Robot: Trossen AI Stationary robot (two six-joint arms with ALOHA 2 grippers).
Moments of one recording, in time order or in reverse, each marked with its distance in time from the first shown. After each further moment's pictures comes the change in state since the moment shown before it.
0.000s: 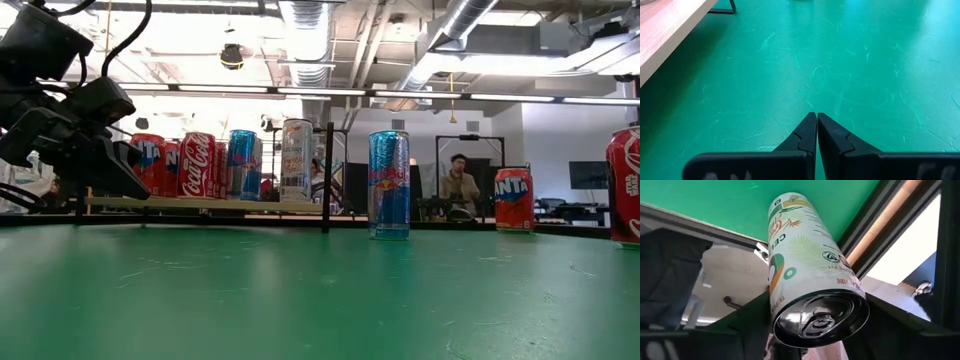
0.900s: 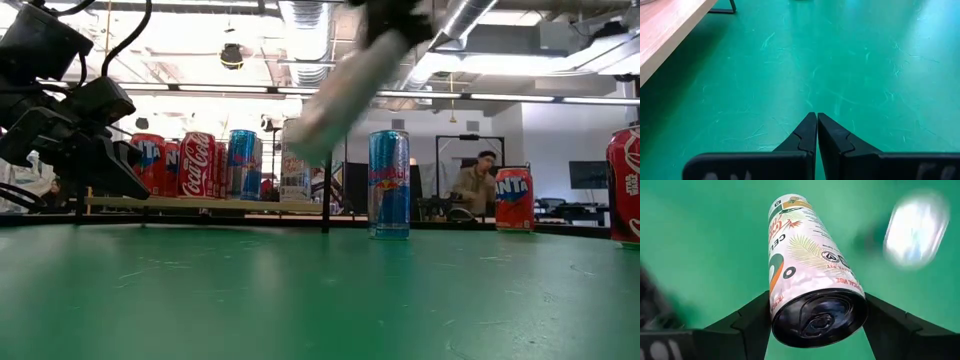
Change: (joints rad) left arm 0.000 0.000 0.000 0.000 0.000 0.000; right arm -0.872 0.170 0.488 -0.108 0.480 -1.485
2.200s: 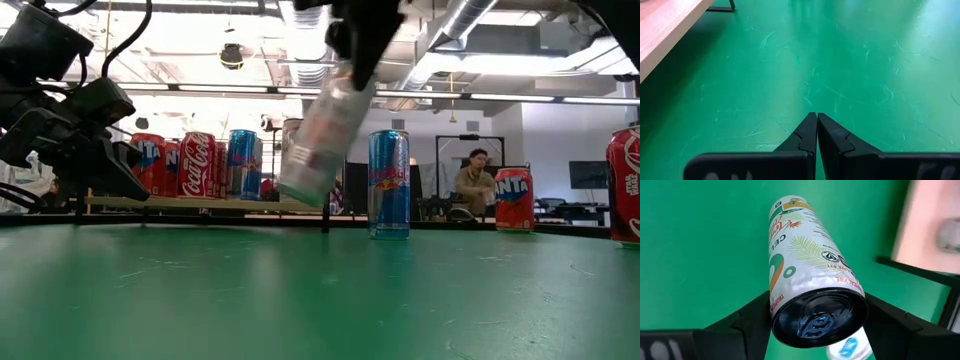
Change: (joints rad) left arm 0.000 0.006 0.000 0.000 0.003 0.000; right arm -0.012 0.289 0.327 -0.223 0.146 -0.756
